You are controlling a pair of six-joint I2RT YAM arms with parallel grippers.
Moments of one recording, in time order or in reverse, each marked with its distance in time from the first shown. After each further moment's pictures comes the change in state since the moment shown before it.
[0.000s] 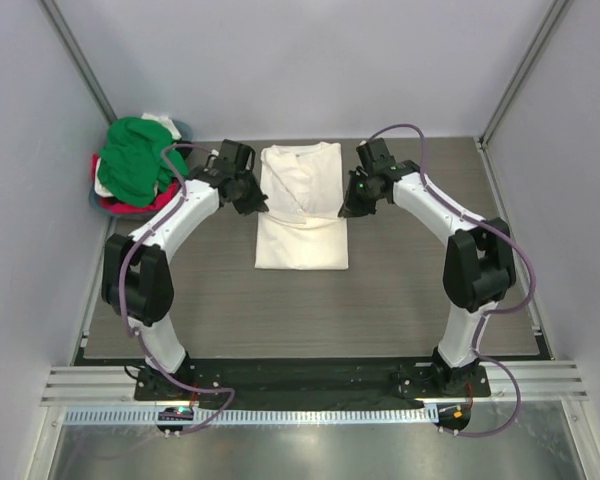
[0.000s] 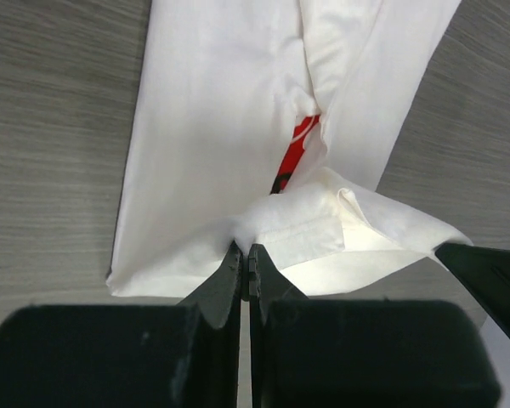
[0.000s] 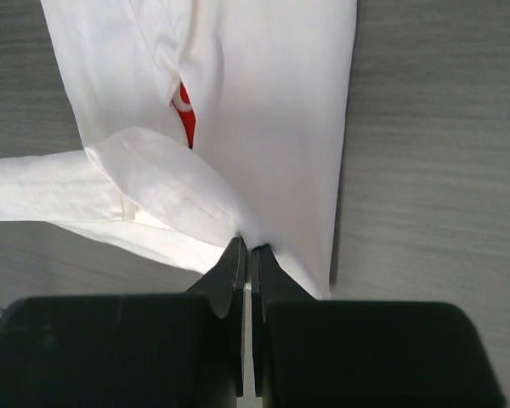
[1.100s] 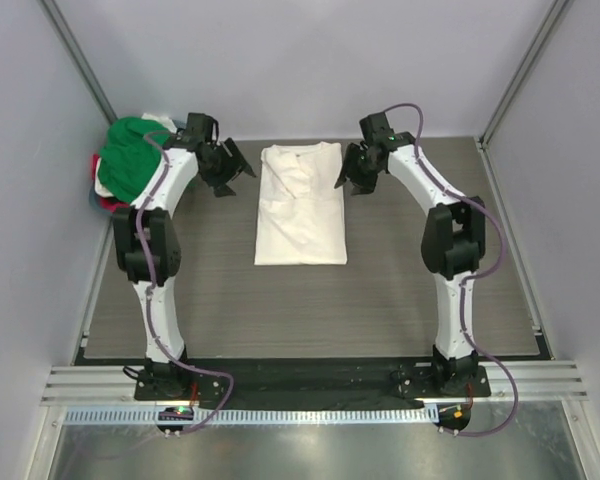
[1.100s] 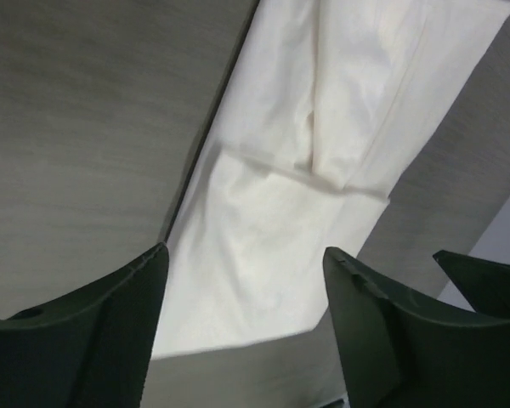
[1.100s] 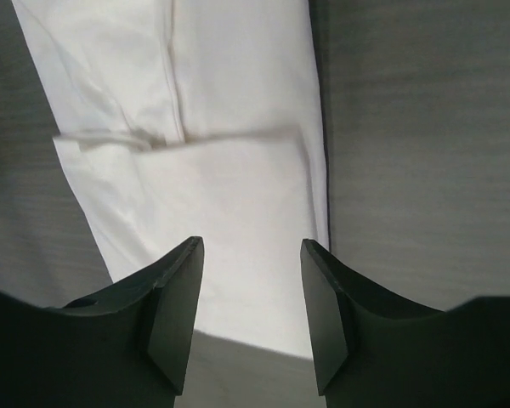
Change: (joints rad) left arm 0.256 0.501 0.614 -0.192 0.237 0.043; right arm -0.099 0.464 0.634 -0.182 -0.024 0.022
